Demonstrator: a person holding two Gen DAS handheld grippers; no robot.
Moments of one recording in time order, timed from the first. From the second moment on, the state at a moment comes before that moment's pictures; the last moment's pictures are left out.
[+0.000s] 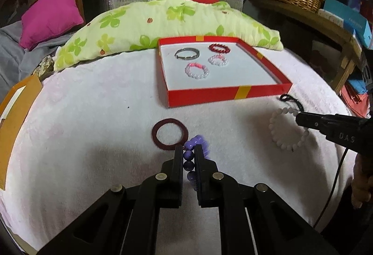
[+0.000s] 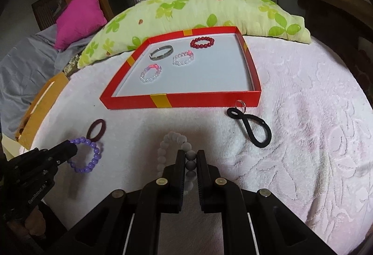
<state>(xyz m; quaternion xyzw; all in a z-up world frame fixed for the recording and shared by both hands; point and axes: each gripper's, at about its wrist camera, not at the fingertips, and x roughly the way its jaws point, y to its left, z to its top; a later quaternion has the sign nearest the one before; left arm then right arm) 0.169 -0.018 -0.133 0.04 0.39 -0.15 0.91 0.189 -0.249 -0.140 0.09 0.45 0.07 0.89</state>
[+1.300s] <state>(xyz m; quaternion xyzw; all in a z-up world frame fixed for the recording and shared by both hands) 0.214 -0.063 -0.050 0.08 0.32 -0.12 0.94 0.224 -0.257 -0.074 0.11 0.38 0.07 0.92</state>
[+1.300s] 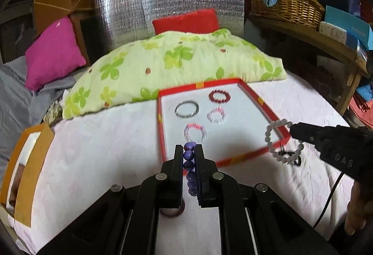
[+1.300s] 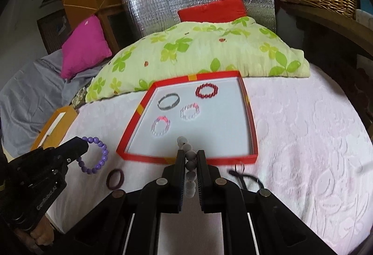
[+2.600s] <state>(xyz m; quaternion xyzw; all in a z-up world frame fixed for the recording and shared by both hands) 0.333 -0.123 -0.086 0.07 0.36 -0.15 0.92 0.385 -0.309 -0.115 0.14 0.43 0.03 0.89</state>
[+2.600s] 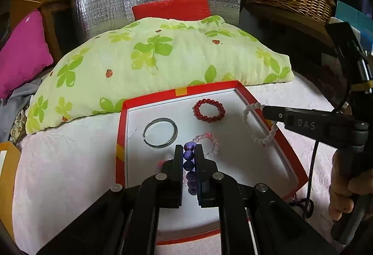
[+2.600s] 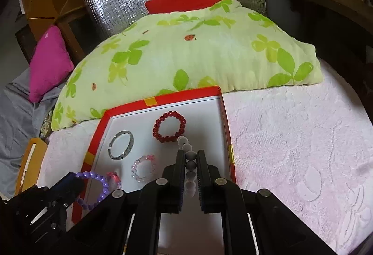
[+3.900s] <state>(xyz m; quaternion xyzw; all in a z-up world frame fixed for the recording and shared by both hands) 0.364 -0.136 -0.152 0.05 0.46 -0.19 0.87 0.416 -0.317 -0.157 0.16 0.47 0.02 0.87</state>
